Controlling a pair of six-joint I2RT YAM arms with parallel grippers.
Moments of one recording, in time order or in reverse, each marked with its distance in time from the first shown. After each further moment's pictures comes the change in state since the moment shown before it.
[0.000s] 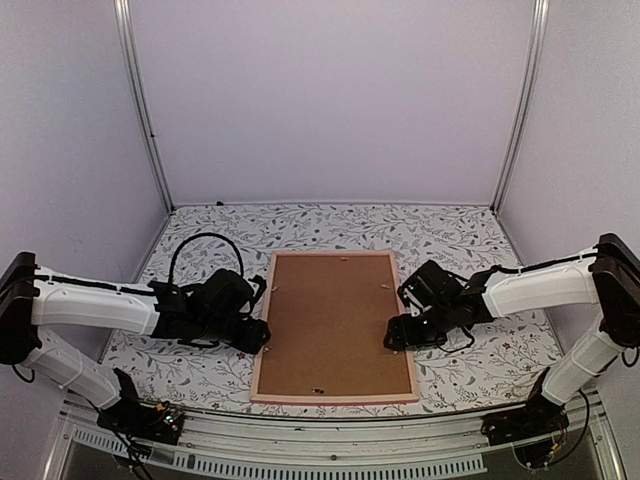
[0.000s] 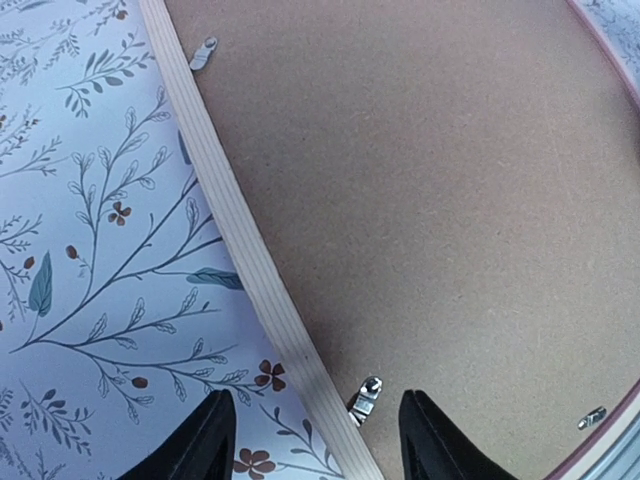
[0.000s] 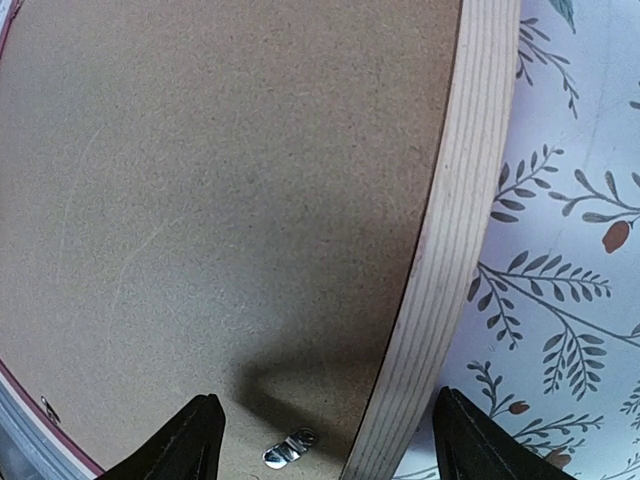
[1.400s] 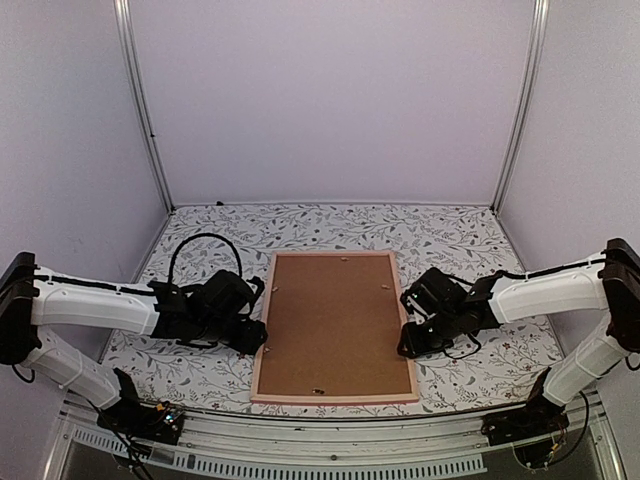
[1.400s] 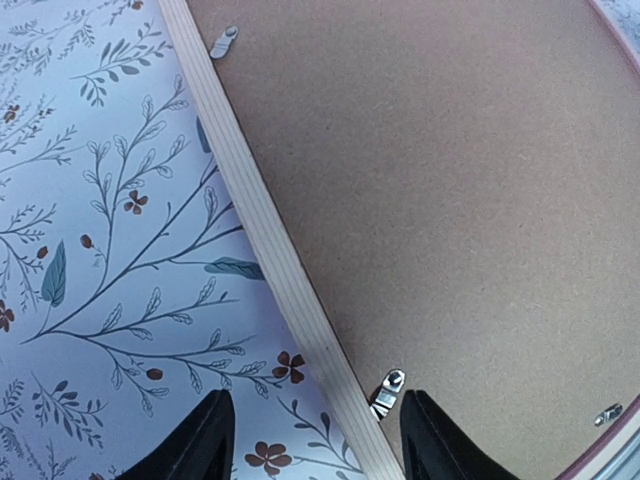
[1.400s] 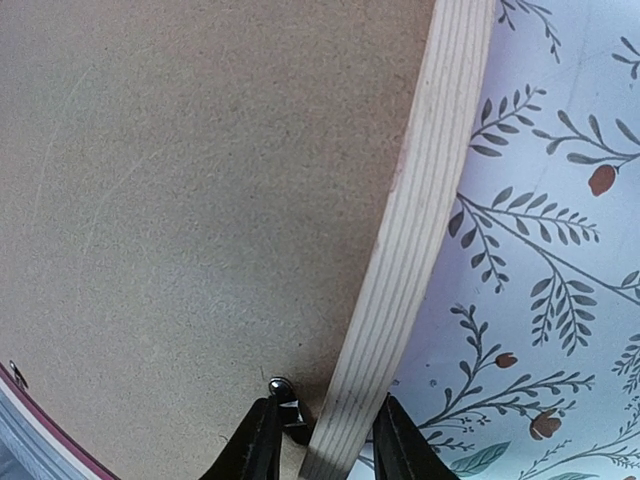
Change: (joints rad) left arm -0.001 -0.002 0.000 -0.029 -0.026 0.000; right arm 0.032 -0.047 -0.039 -0.051 0.039 -0.042
